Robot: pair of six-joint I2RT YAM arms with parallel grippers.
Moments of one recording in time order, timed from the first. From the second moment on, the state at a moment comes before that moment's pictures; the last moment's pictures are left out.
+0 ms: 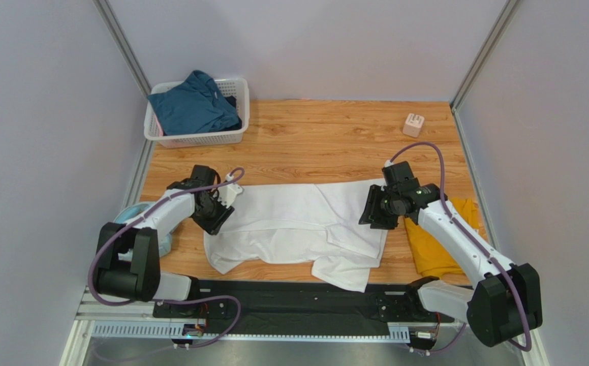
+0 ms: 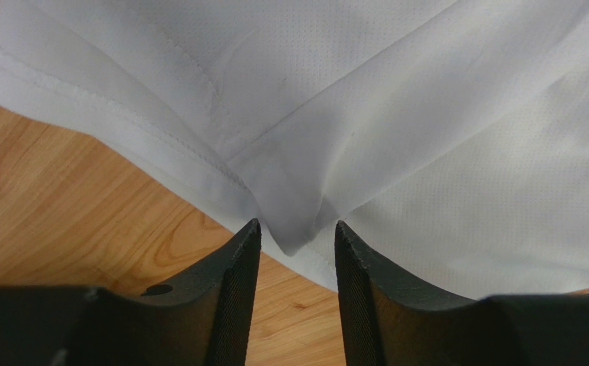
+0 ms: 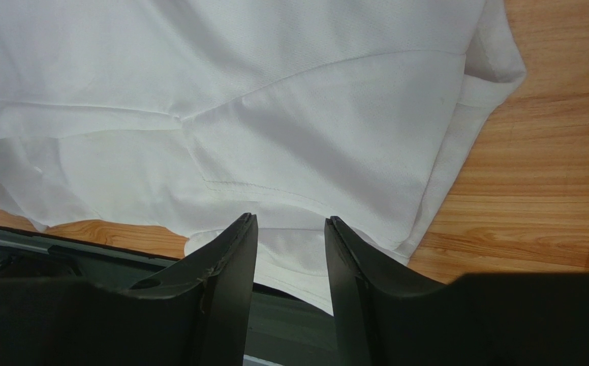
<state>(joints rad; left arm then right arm) -0.16 1.36 0.73 -0.68 0.11 0.53 0.34 1.17 0.84 -0.78 -0.16 0.59</state>
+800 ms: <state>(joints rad) -0.16 1.45 0.76 -0.64 0.10 0.53 0.44 1.09 0.62 -0.84 -0.09 0.77</state>
